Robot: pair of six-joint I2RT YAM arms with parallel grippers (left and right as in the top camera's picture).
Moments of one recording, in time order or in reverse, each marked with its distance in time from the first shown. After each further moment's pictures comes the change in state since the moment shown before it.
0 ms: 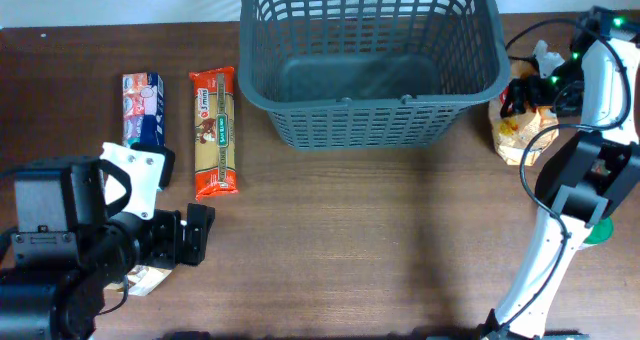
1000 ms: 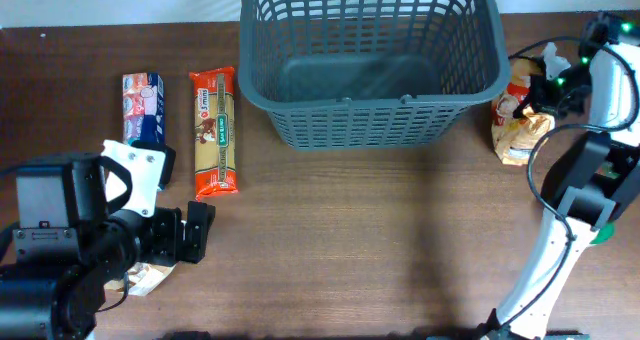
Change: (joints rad) left arm 0.000 0.008 0.000 0.003 0.000 0.000; right arm -0.039 -0.022 -0.048 0.027 -0.109 0.088
